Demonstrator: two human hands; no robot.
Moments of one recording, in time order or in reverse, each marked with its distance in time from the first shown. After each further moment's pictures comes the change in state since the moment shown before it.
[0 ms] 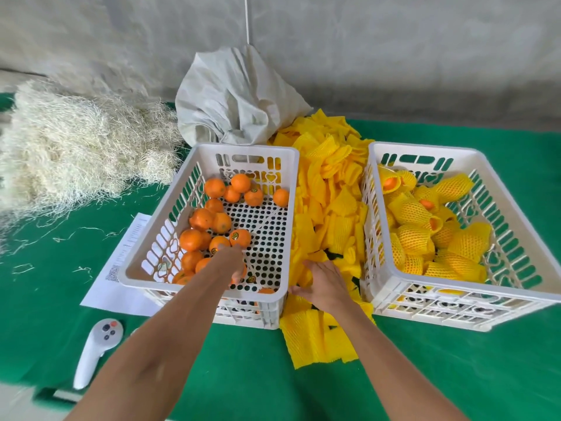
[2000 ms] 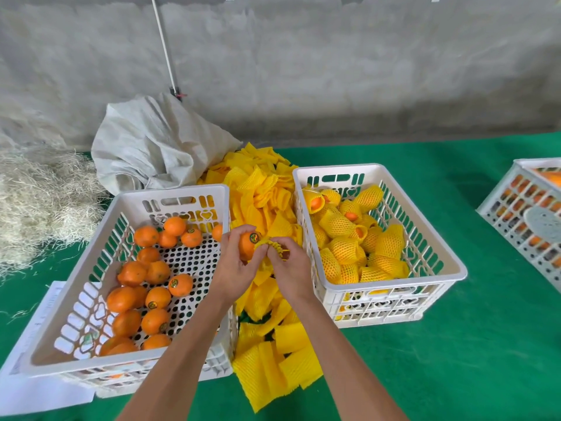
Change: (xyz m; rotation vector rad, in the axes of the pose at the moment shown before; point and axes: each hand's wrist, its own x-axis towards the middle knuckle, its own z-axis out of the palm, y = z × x) left_hand -0.049 0.134 0.005 -0.771 0.562 0.981; right_hand -0.018 -0.024 -0.119 0.939 0.614 0.113
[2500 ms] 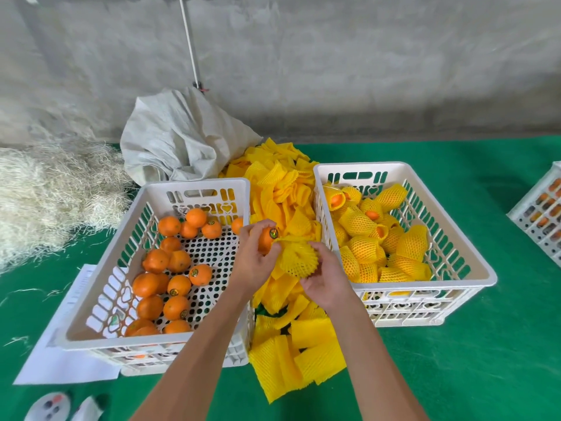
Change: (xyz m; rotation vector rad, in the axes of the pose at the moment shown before) left_hand -0.002 0.000 -0.002 0.036 0.026 -0.021; right_hand -0.002 -0.009 -0.023 1.034 -0.141 0.748
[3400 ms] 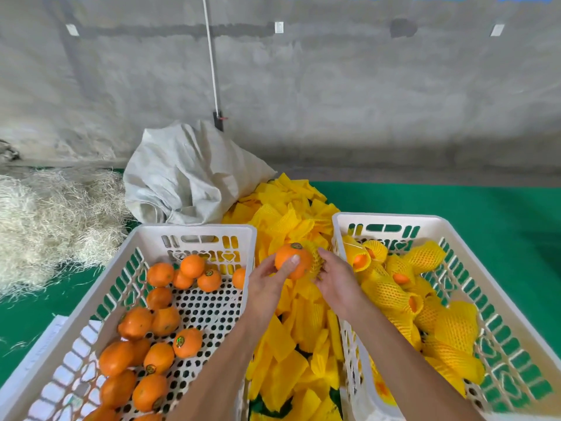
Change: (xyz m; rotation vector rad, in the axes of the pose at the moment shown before) left_hand 0.104 0.004 0.031 -0.622 0.104 -0.421; right_hand 0.145 -0.085 0.041 -0.387 -0.087 -0.201
